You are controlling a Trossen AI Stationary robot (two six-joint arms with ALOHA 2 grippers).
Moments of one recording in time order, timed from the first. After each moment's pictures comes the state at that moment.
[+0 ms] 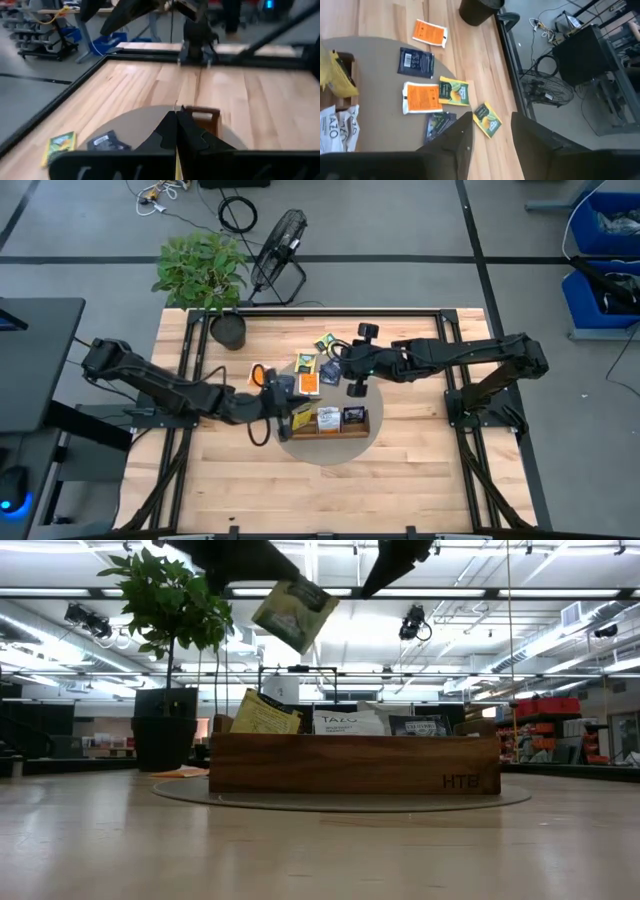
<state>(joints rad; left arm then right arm) -0.33 1.33 0.80 0.22 -0.61 -0.14 0.06 1.52 1.44 -0.73 0.54 -0.17</state>
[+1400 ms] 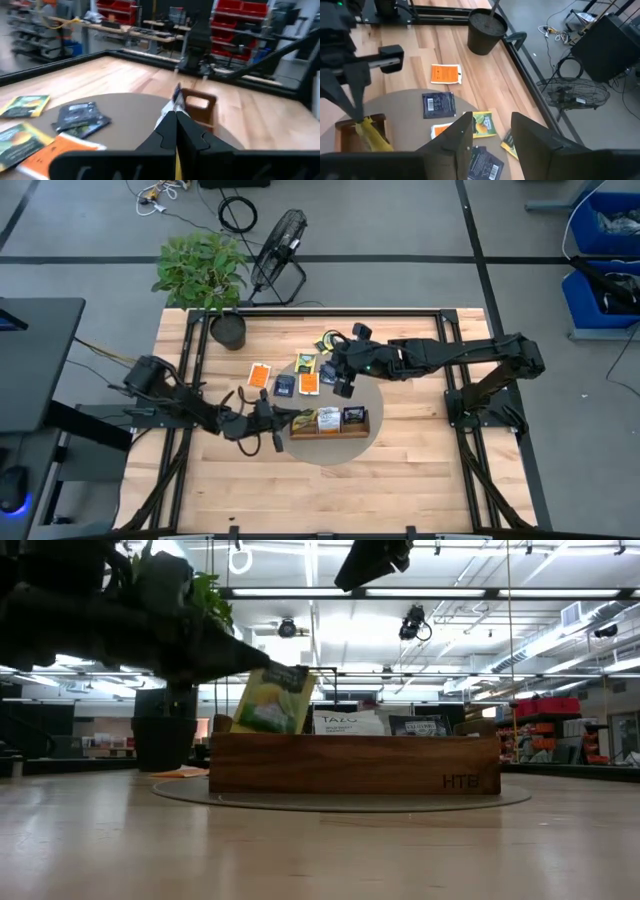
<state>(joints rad) -0.42 1.75 0.36 1.34 -0.75 -0.23 0.05 1.55 1.44 -0.57 0.45 0.01</state>
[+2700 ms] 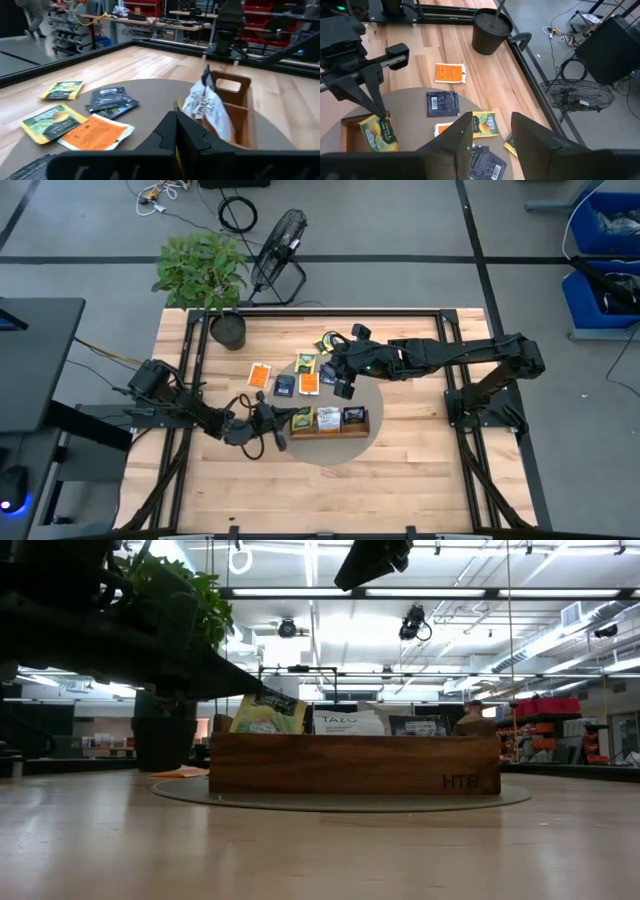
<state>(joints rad) -0.45 1.80 0.39 1.24 -0.91 -0.26 0.05 1.55 1.44 -0.57 0.43 0.00</state>
